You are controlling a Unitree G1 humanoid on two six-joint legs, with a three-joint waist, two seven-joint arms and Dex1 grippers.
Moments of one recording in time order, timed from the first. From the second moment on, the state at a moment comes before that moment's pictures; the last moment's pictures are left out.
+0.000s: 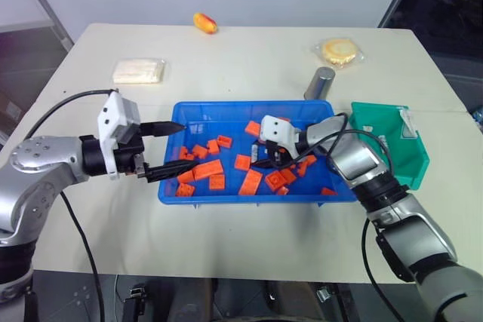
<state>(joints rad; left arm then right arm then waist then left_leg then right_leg) -0.29 0.90 0.21 -0.41 -0.75 0.69 -1.00 -0.78 -0.49 0.41 0.24 -0.05 0.40 1.10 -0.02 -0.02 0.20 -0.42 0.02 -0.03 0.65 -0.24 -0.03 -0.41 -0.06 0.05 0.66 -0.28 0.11</state>
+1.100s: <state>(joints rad) -0.61 0.67 -0.03 -0.09 -0.59 0.50 -1.13 -0.46 -1.14 -0.15 -0.11 0.13 0.80 1.08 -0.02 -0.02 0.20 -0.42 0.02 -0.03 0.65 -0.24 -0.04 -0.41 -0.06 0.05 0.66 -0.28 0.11</state>
